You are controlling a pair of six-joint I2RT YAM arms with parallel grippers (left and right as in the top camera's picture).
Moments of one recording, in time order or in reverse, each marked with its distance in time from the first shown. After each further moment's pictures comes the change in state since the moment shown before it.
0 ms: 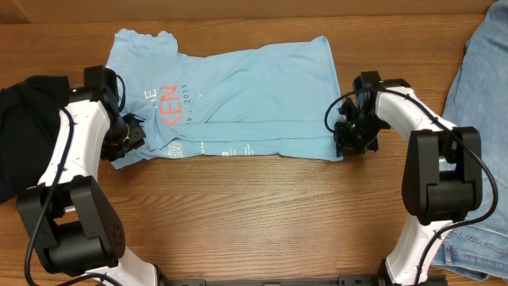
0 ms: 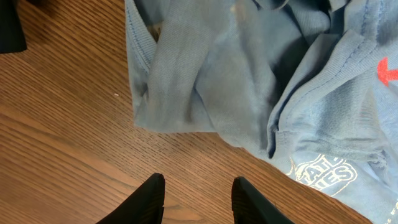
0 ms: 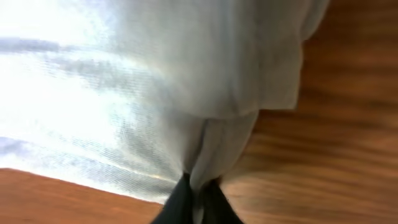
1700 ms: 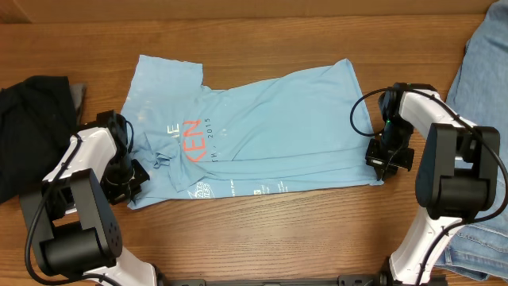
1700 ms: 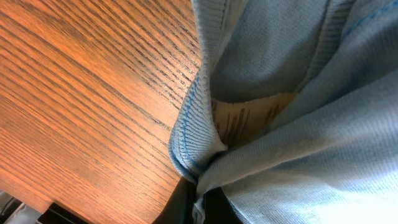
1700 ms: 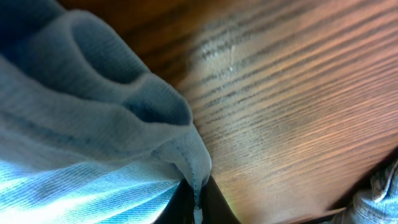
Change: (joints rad) left arm 0.052 0.000 -0.311 0.015 -0.087 -0.054; right arm -0.157 0.027 -0.019 -0.243 0.306 0.264
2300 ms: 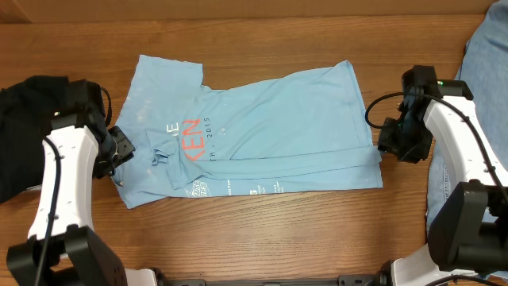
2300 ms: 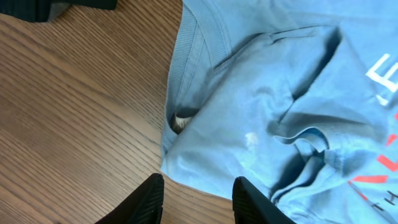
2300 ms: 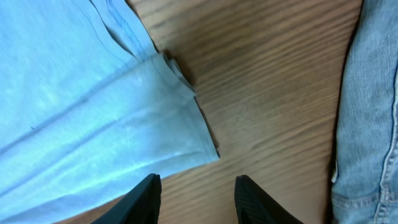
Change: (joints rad) left arm 0.000 -0.231 0.195 -0.059 0.055 0.020; right arm -0.008 -0.347 -0.006 0.057 -0.032 -0.022
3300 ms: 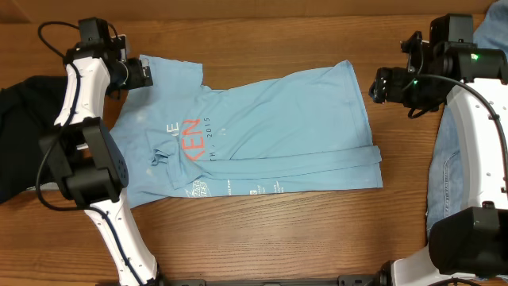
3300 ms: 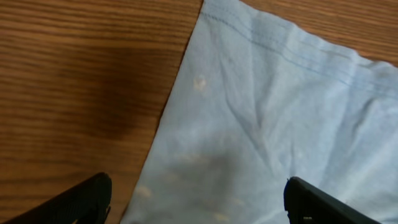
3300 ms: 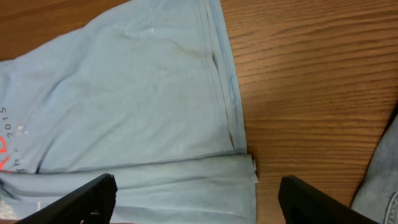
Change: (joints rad) left arm -0.037 0.743 0.694 0.325 0.254 0.442; right arm 0.000 -0.018 0.358 0.014 -0.230 -0.278
